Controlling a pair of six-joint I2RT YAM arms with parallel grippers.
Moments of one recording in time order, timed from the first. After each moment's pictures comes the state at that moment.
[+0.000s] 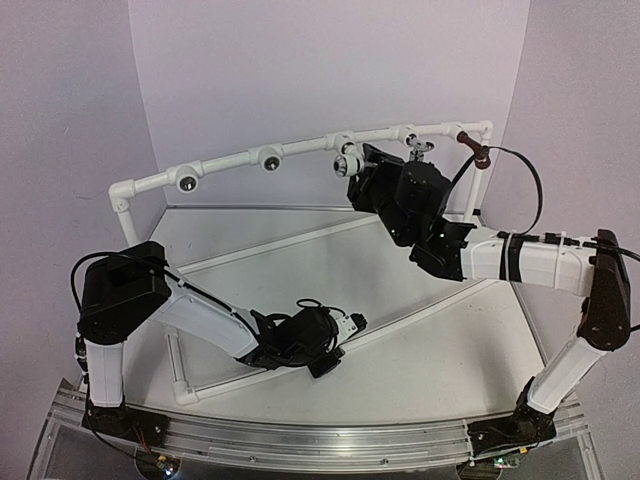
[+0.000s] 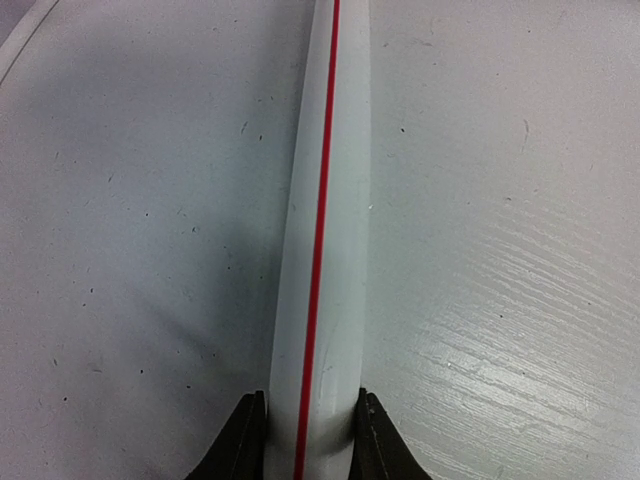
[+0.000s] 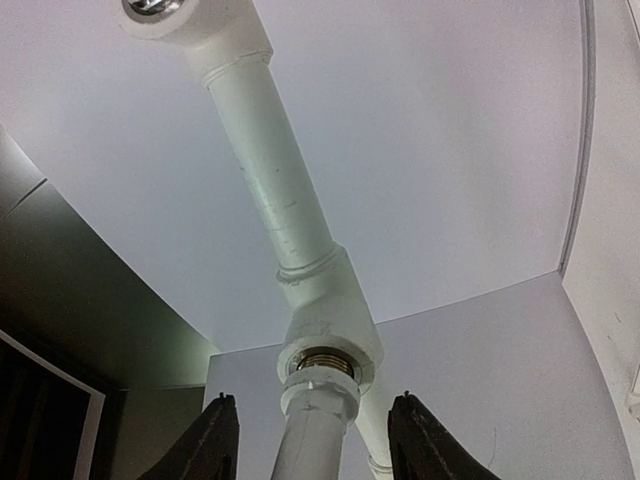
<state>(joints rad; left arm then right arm) -1.23 2.03 1.05 0.16 -0.21 0.00 0.88 1.64 1.26 0.55 0.56 1.85</state>
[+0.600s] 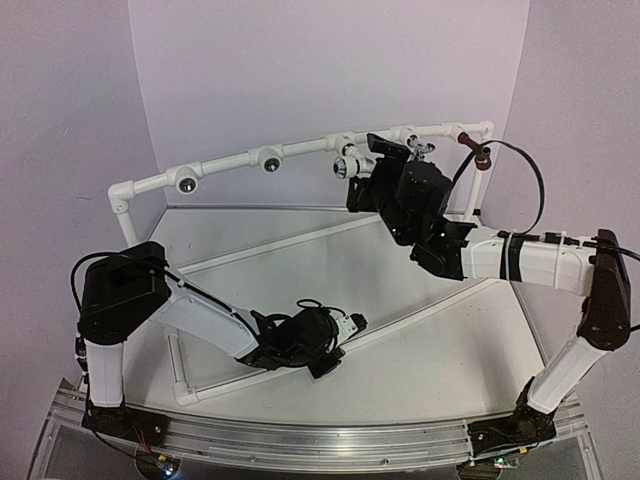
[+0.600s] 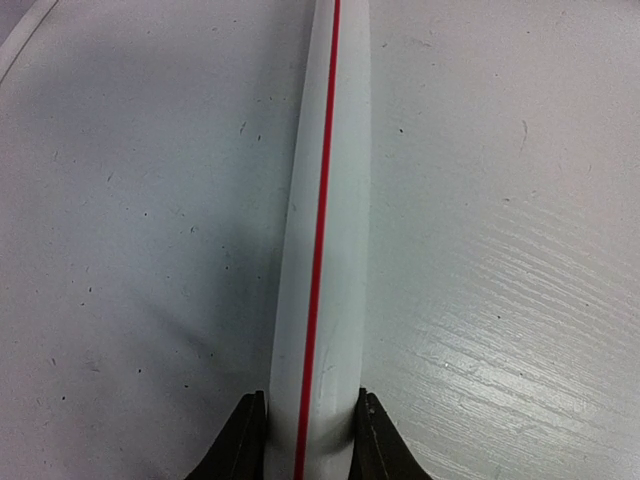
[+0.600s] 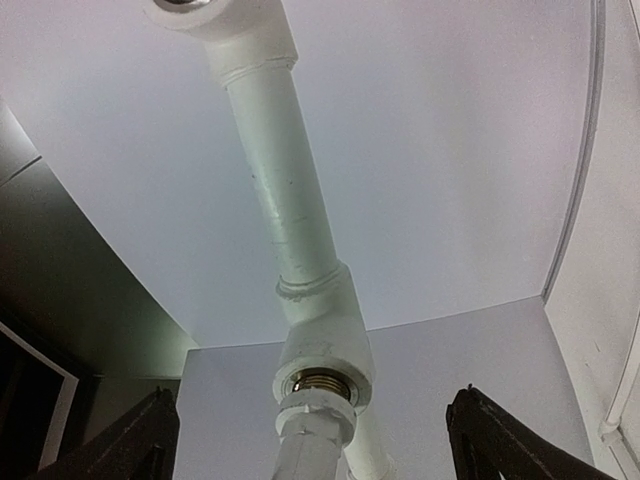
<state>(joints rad) -1.23 2.03 1.05 0.16 -0.21 -0.01 0.87 1.64 1.26 0.55 0.56 1.74</state>
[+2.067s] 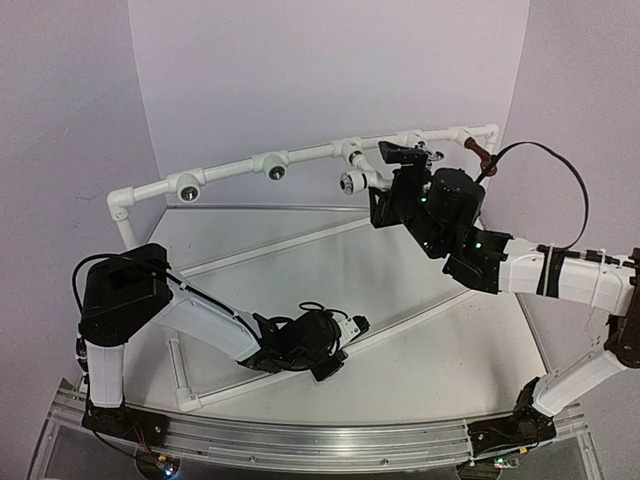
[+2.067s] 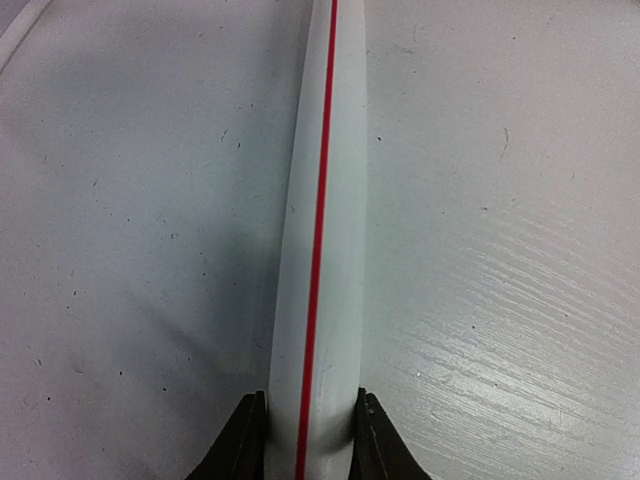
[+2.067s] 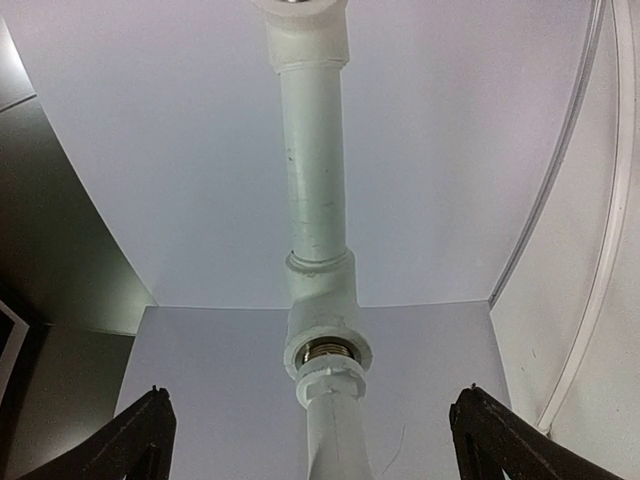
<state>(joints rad) -1.24 2.04 1.05 0.17 -0.21 -0.03 0.90 1.44 1.12 0.43 0.52 1.58</state>
